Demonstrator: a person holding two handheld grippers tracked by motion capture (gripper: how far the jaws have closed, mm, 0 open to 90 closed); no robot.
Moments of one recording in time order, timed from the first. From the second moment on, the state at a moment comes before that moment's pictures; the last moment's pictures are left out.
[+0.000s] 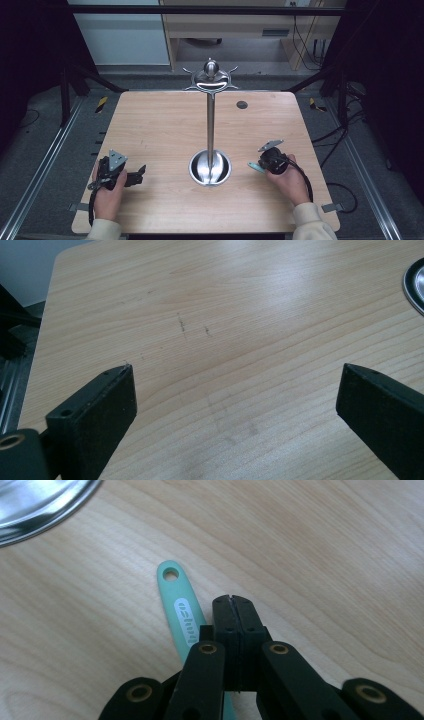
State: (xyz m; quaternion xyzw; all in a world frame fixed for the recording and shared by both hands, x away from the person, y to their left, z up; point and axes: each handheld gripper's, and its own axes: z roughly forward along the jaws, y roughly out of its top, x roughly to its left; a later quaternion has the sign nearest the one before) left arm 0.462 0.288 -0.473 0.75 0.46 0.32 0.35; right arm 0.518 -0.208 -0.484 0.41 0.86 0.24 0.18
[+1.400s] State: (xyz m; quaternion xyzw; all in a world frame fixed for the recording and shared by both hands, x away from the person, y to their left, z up) left arm 0.463 0.299 -0.475 0.74 0.49 0.32 0.35; right arm 0.524 -0.185 -0.456 0.27 0.96 0.10 0.07
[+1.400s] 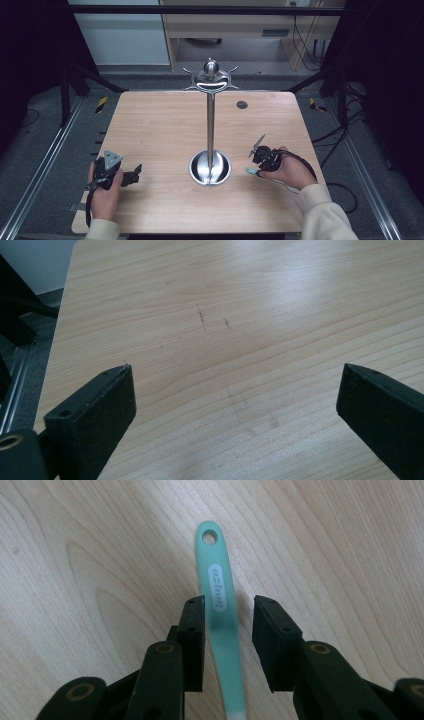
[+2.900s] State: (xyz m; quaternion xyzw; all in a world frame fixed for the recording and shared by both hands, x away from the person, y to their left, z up) left arm 0.463 0.295 -0.476 0.74 0.48 0.32 0.34; right arm 0.536 -0.181 -0.466 0.26 0.96 0.09 0.03
